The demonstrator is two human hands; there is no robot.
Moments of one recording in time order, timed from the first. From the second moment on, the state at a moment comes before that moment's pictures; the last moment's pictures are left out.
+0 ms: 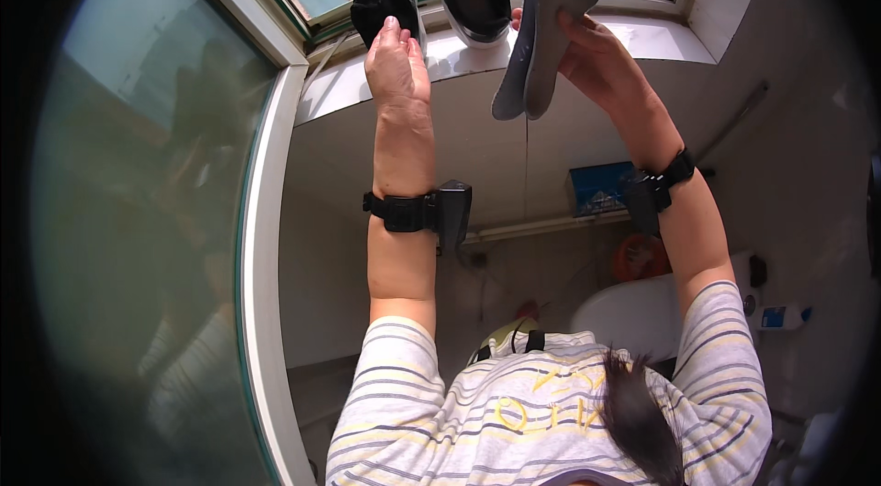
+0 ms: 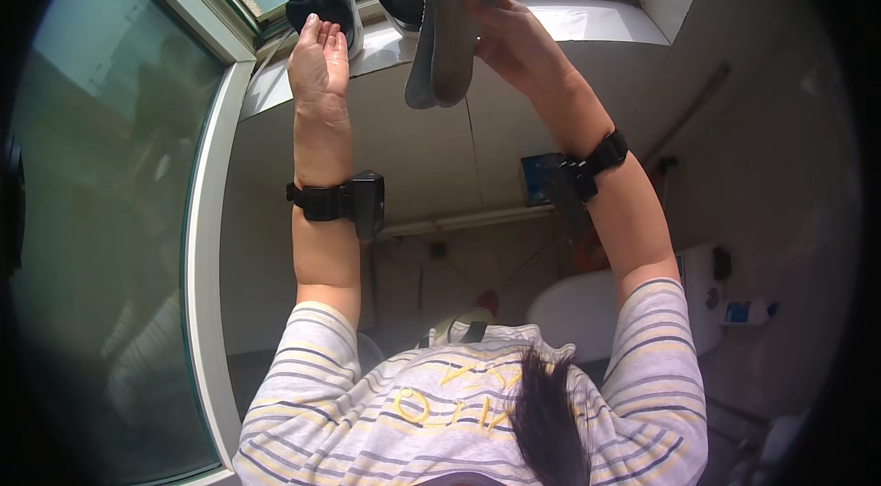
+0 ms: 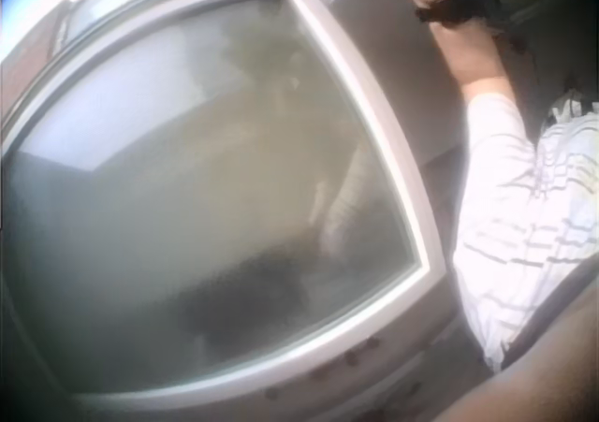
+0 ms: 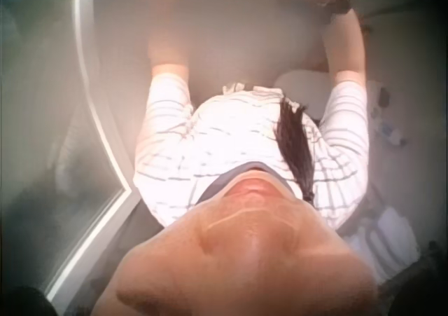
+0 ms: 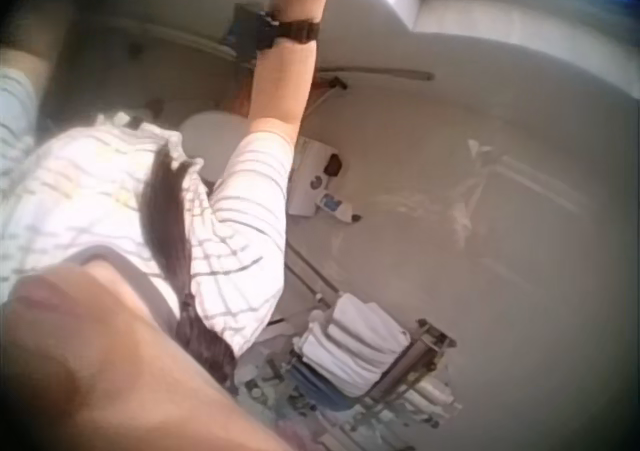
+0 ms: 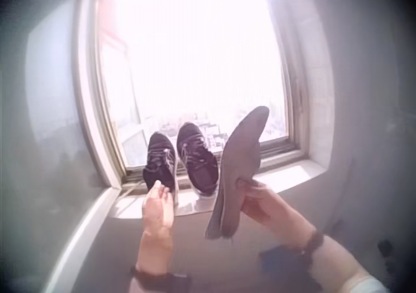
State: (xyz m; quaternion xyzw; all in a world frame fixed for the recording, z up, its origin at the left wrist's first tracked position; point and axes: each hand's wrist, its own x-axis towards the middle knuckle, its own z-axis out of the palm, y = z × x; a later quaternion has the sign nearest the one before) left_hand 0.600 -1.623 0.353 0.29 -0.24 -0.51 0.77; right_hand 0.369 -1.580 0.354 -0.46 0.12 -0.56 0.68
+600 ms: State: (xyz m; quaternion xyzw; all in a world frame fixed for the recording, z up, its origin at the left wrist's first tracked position) left_hand 0.590 -1.666 0.399 0.28 -0.20 -0.63 0.69; right_hand 0.414 -1.718 0.372 -0.26 0.13 -0.67 0.68
